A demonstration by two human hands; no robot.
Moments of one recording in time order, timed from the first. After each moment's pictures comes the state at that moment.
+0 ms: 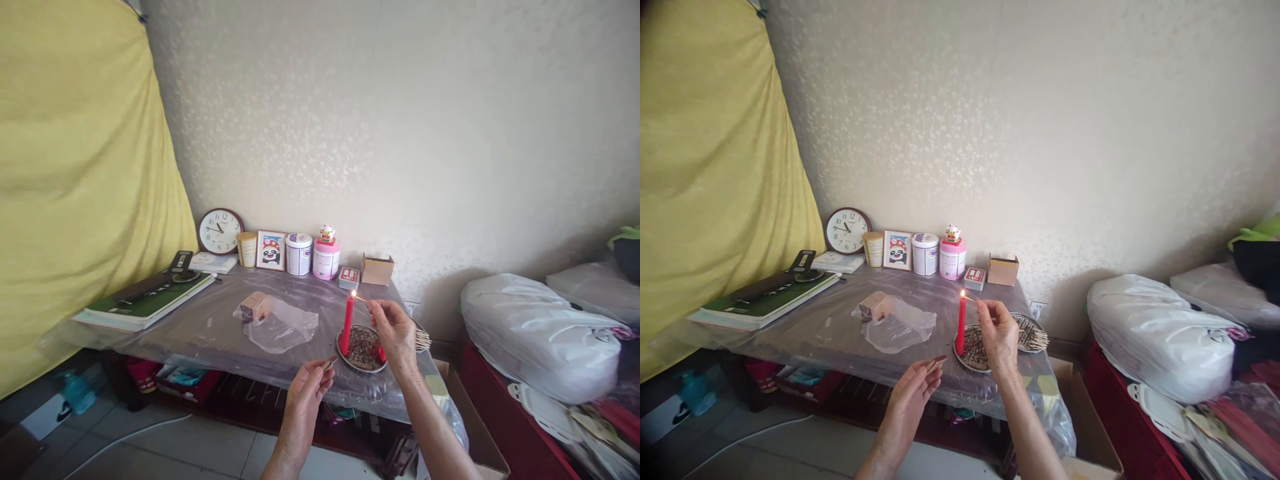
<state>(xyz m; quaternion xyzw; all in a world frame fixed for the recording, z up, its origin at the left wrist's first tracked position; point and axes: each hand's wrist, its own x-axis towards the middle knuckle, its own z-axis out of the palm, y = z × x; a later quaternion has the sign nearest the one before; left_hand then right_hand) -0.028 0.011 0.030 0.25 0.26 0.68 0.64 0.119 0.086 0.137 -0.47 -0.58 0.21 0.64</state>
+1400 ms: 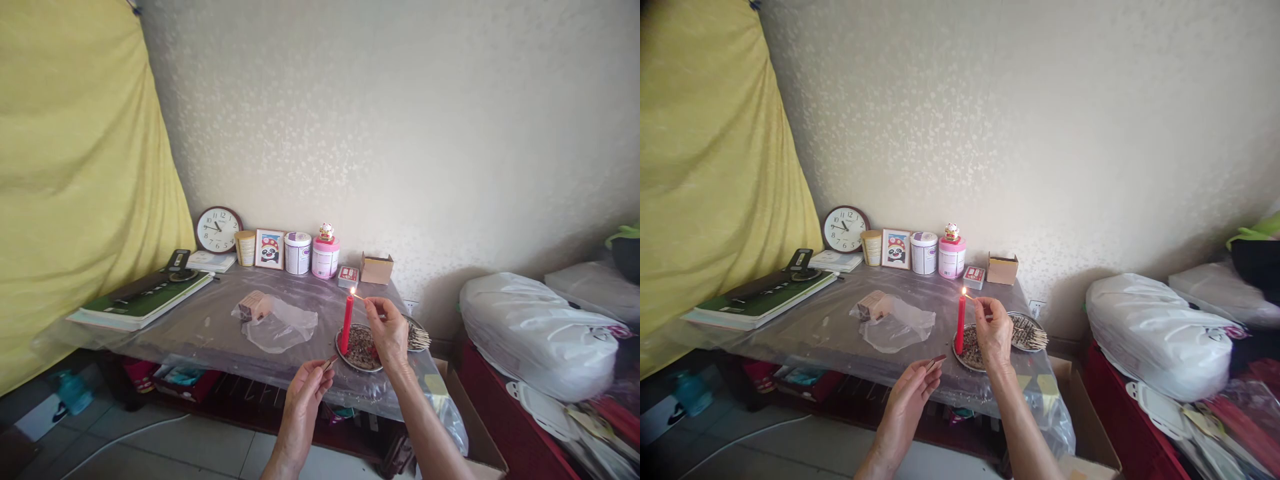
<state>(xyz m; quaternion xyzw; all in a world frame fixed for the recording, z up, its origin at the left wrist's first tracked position) -0.029 0.011 0.028 0.26 0.26 0.67 0.64 0.114 0.095 0.133 -0.52 -0.62 0.08 0.59</state>
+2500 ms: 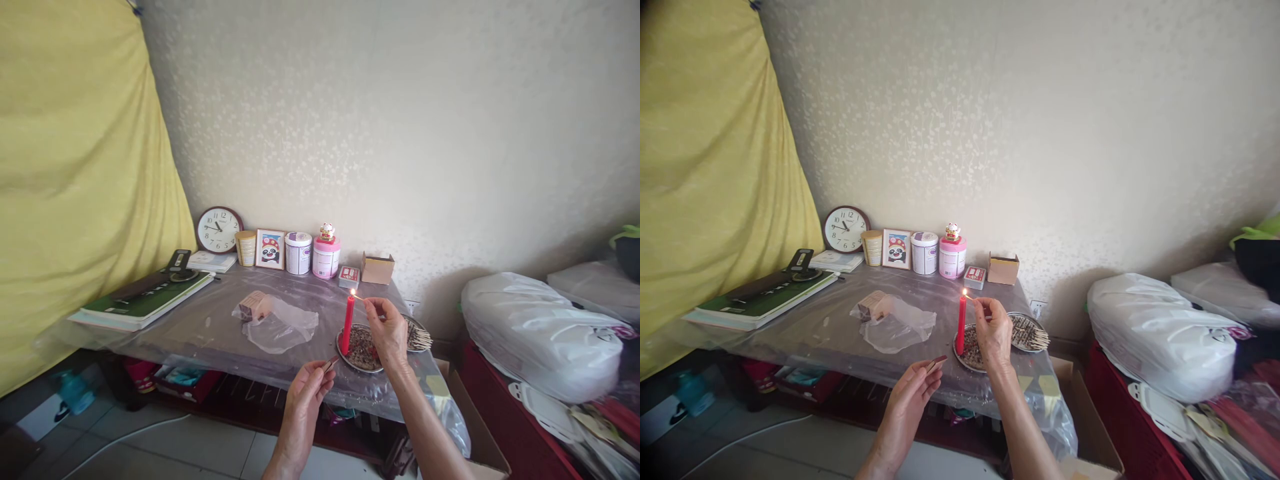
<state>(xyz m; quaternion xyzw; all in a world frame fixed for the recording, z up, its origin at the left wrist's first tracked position) -0.029 0.010 0.032 0.26 0.27 0.67 0.64 0.113 0.099 0.129 -0.53 -0.62 0.07 0.57</state>
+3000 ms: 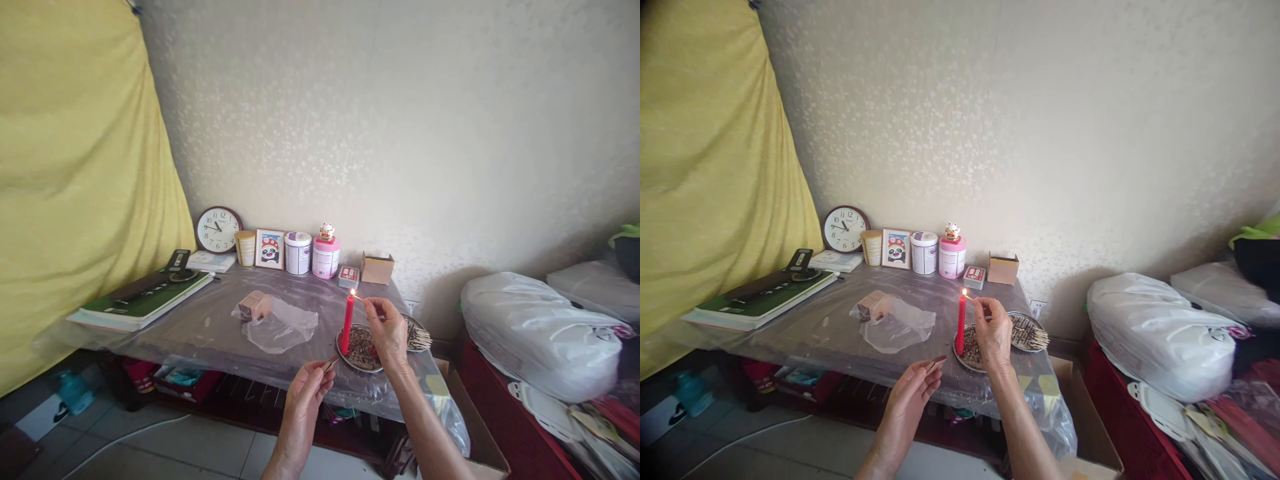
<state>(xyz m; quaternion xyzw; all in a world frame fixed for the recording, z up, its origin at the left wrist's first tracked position) -0.028 0.009 0.034 0.25 0.27 0.68 0.64 0.113 0.098 0.130 -0.52 -0.63 0.07 0.57</state>
